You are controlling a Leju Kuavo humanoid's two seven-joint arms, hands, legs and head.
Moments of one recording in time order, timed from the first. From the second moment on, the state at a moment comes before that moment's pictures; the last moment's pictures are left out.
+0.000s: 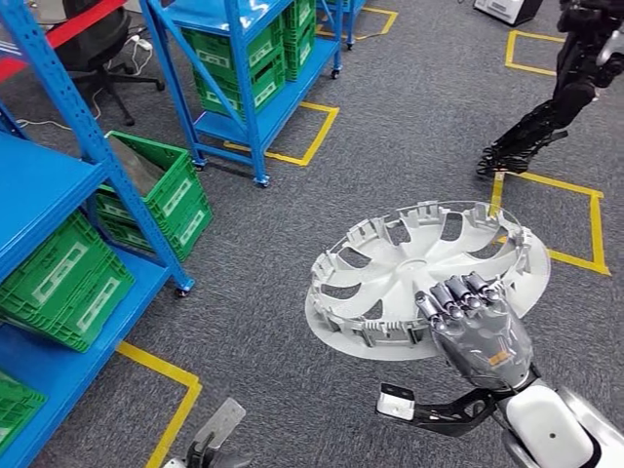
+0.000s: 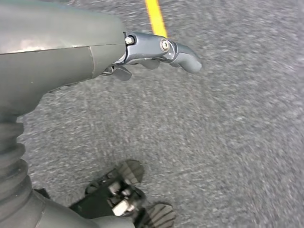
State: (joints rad) left arm -0.18 -0.17 0.35 -0.23 -1.04 0.33 -0.52; right arm -0.29 -0.45 0.74 -1.88 1.57 -0.44 0.11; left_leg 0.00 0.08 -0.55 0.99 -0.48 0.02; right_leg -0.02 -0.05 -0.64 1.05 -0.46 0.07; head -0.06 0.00
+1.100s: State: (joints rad) left arm -0.14 -0.15 0.37 -0.23 -0.96 0.41 -0.58; right arm 0.26 -0.31 0.38 -2.00 1.57 -0.68 -0.25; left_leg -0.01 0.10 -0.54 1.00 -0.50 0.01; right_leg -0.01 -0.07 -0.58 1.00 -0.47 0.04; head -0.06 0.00
